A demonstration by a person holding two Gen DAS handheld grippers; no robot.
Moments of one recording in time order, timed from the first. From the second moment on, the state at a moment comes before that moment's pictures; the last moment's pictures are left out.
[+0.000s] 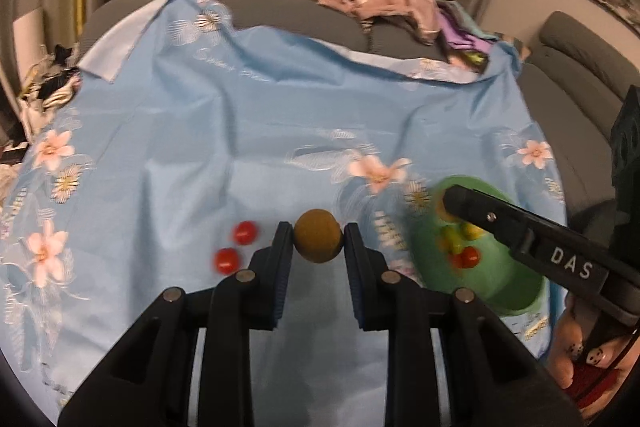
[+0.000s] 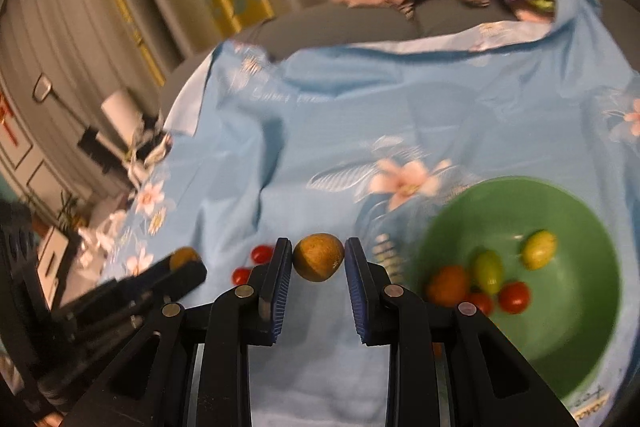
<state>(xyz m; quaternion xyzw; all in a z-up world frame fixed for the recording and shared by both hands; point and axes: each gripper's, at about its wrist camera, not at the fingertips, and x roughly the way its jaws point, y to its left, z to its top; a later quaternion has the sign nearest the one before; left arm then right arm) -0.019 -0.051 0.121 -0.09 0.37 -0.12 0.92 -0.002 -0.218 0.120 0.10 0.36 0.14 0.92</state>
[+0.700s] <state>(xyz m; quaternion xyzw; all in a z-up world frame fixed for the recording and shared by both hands) -0.010 -0.192 0.130 -0.07 0.39 -0.18 0.90 -0.015 -0.340 0.131 0.17 0.32 0.03 0.93</state>
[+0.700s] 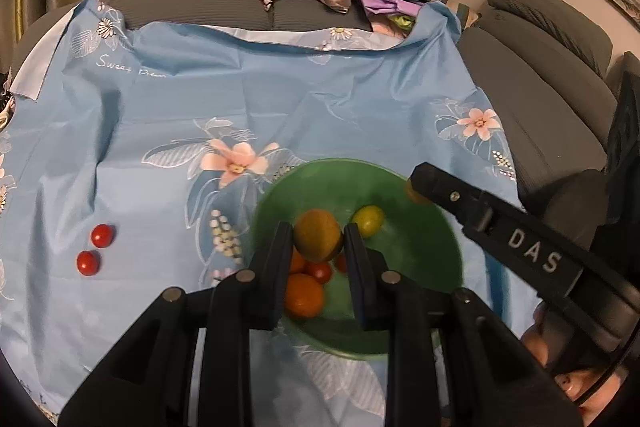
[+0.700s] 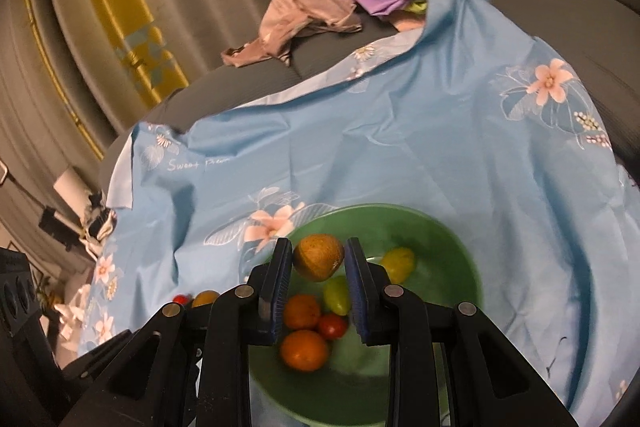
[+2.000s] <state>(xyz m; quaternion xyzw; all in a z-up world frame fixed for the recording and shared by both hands) 0.020 -0.235 0.073 -0.01 0.45 -0.22 0.87 0.007 -0.360 0.087 0.14 0.41 -0.05 0.90</state>
